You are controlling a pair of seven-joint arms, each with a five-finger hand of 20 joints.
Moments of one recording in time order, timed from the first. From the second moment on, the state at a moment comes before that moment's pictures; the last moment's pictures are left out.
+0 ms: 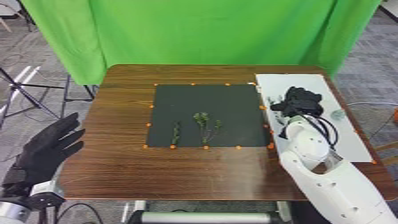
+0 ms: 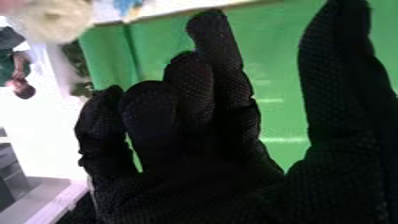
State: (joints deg) left arm 142.8 -63.1 -119.0 -127.5 44.7 -4.5 2.2; right arm -80.5 -55.7 62.3 -98.6 -142.2 -1.7 46.0
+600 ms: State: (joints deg) left arm 142.4 -63.2 -119.0 -127.3 44.7 -4.7 1.9; right arm -80.1 -55.8 59.9 -94.6 -141.6 -2.9 45.7
